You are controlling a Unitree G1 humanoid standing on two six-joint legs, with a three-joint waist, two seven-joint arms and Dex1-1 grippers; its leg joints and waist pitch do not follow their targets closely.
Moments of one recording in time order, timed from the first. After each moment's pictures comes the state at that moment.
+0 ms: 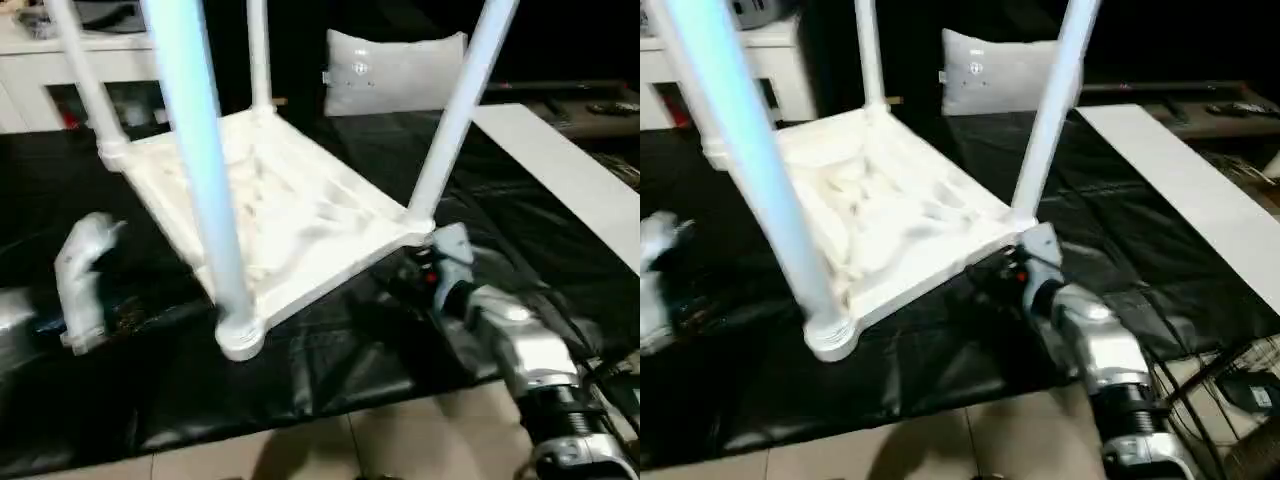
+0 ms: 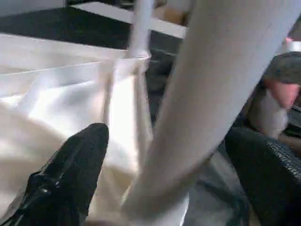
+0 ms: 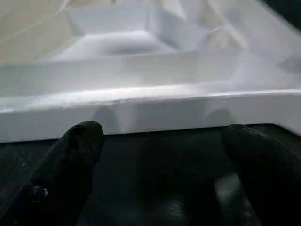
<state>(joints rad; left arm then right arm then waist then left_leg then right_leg) -0.17 0.66 0.15 -0.13 -0.51 0.58 -1.14 -0.40 -0.22 0.09 0.41 0.14 0.34 0.52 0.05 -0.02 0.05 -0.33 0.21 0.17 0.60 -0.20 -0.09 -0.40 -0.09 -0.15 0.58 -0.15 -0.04</state>
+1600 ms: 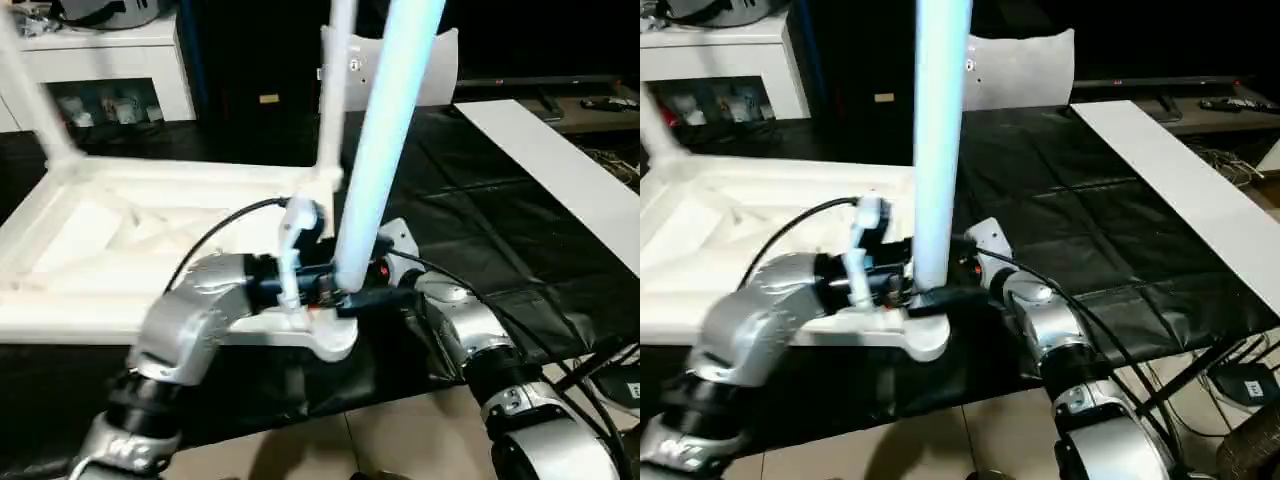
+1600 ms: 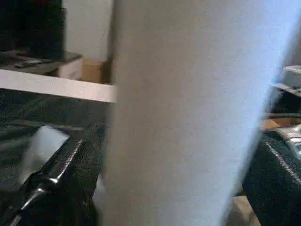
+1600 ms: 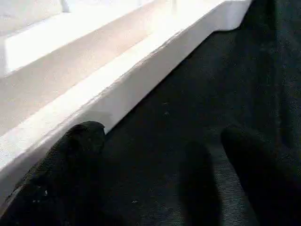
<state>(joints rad) -0.46 0.20 -0.19 -0.02 -0.42 0.46 -0.95 -0.60 -0.14 0.11 0.77 0.03 0.12 0.48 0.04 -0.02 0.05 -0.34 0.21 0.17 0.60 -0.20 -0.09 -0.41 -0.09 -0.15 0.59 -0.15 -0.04</state>
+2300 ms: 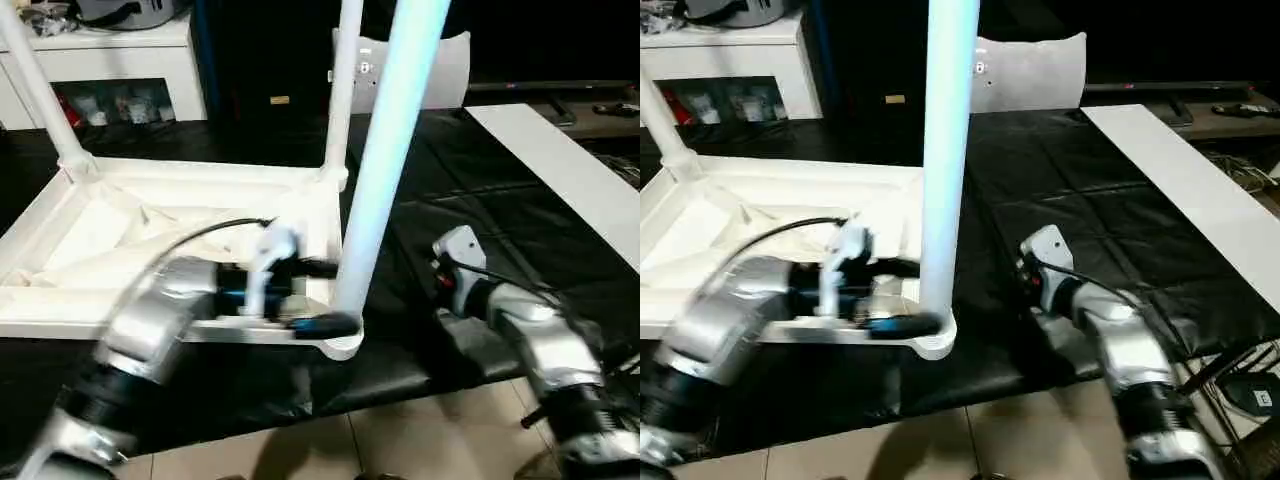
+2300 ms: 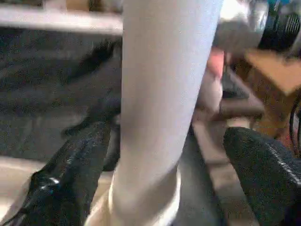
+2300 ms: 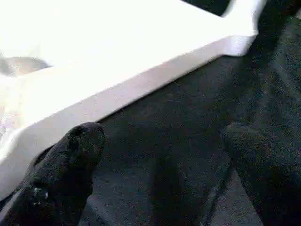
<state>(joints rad) -0.47 0.48 -0.29 0.15 -0.31 0.33 -1.24 -0.36 -0.41 0.08 0.38 0.14 0.13 0.84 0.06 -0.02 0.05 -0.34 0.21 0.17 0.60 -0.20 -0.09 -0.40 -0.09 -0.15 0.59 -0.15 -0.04</state>
